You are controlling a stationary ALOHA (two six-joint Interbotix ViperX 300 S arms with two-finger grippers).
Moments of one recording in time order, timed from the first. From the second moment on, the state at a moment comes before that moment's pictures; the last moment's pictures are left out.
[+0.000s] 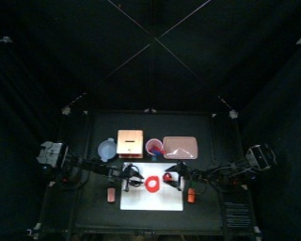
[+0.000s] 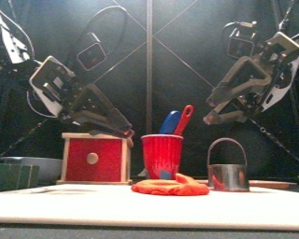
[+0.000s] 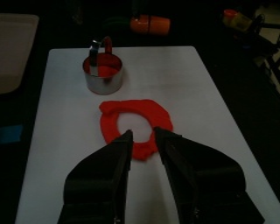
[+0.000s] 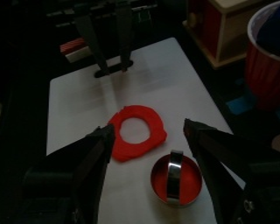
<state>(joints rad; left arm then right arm) -0.08 0.07 0.95 0.10 -0.64 -0.12 0.24 -0.23 1.08 0.69 -0.57 -0.24</state>
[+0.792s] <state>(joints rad) -0.04 0.20 0.67 0.05 -0.22 -0.07 0.22 -0.29 1.15 0.73 -0.42 -0.23</state>
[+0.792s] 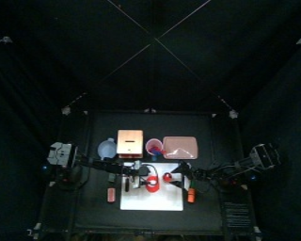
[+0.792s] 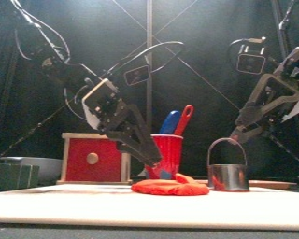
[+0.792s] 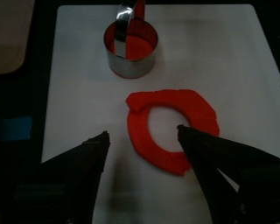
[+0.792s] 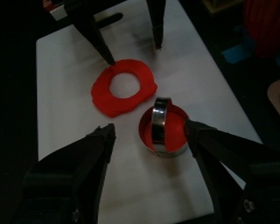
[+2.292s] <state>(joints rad) -0.04 0.28 0.62 0.07 -0.20 -0.07 0.21 -0.32 1.17 0.73 -0.41 -0.23</state>
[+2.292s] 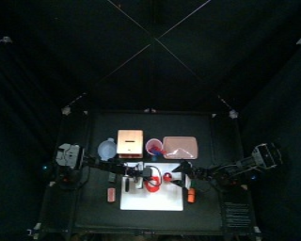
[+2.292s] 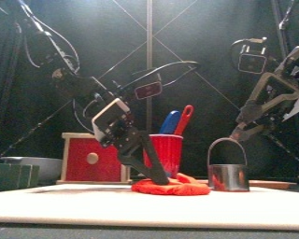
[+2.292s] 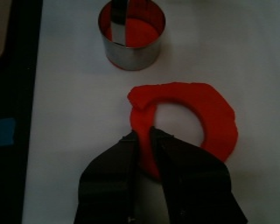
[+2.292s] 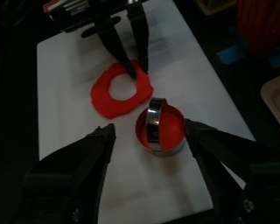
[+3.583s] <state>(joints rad) 0.35 -1.04 1.31 0.15 -0.20 -0.07 0.17 -0.32 1.17 0.73 -0.41 -0.23</state>
